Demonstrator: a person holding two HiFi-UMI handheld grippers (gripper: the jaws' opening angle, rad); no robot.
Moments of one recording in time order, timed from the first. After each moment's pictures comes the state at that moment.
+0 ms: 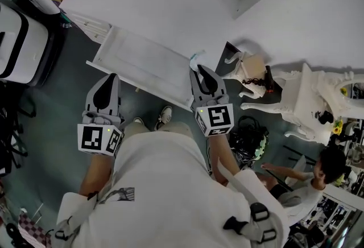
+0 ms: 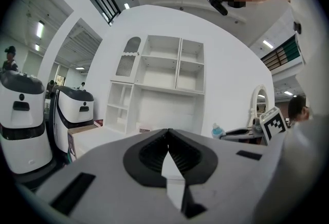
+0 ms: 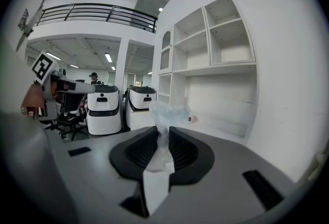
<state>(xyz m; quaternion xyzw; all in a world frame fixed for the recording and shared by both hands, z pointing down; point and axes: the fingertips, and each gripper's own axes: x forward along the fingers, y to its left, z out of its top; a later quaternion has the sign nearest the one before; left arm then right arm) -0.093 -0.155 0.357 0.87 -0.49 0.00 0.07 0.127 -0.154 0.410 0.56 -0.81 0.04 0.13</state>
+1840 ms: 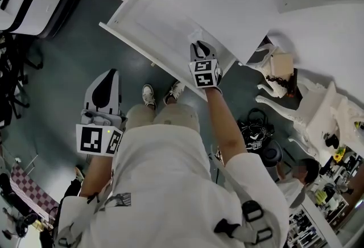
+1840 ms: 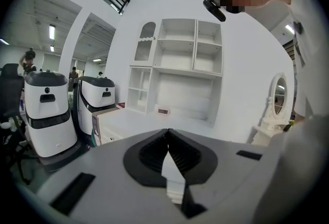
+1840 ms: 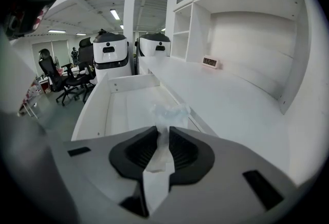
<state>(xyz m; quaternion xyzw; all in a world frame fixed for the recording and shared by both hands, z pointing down) -0.137 -0.145 0.433 0.81 -0.56 0.08 0.13 0.085 -0.243 0.706 0.46 -0.80 0.15 0.35</state>
